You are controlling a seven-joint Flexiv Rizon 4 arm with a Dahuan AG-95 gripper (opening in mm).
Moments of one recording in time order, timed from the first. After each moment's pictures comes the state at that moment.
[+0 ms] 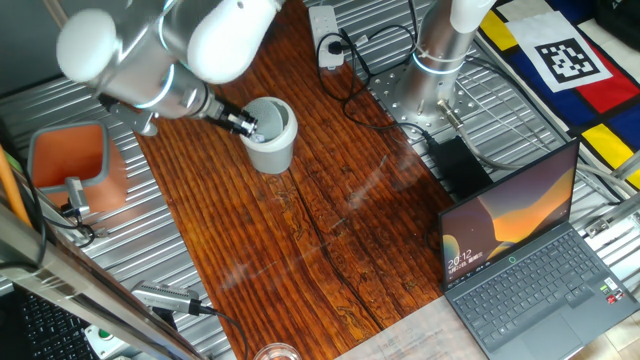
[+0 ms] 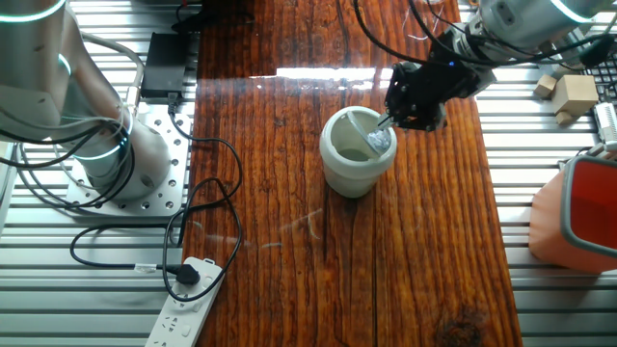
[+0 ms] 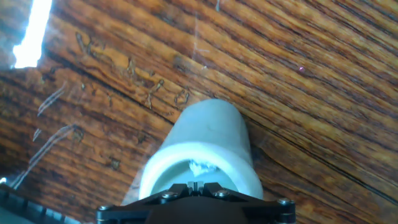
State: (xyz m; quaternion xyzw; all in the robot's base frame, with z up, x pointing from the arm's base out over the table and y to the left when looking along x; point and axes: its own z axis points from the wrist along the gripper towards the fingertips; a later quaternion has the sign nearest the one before) arm 0.491 0.004 0.165 0.23 -0.94 -0.02 0.25
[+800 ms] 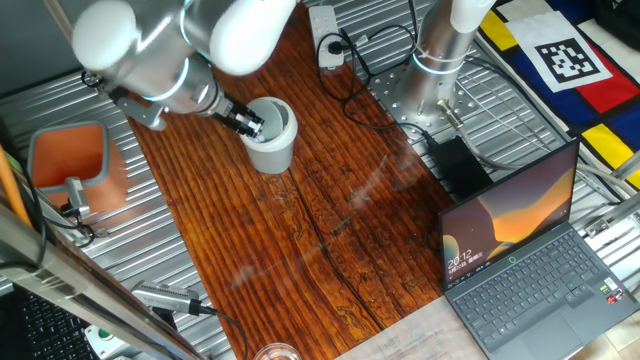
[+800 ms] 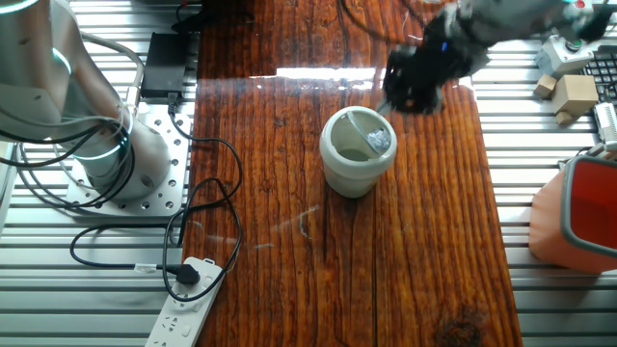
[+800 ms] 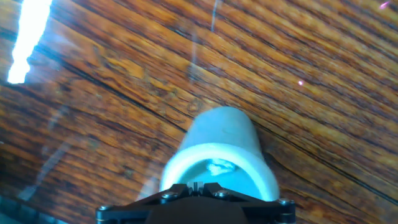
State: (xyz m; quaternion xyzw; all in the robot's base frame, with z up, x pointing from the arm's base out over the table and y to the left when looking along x) arm 0.490 0.027 0.193 0.23 -0.95 -0.02 0.21
